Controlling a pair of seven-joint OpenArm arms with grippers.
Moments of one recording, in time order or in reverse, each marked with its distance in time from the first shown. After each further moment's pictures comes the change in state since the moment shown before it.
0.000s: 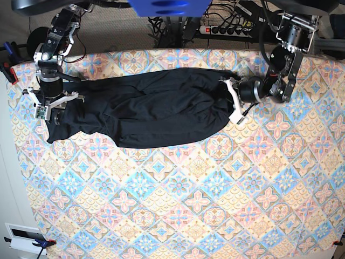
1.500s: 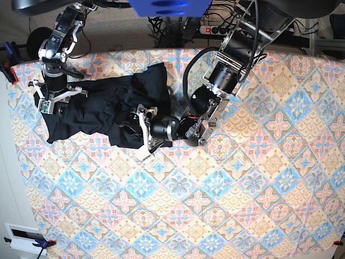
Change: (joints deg) left arm -23.5 30.6 9.7 -20.2 0.2 -0.8 3.0; right arm -0.6 -2.9 1.3 -3.1 0.0 0.0 0.0
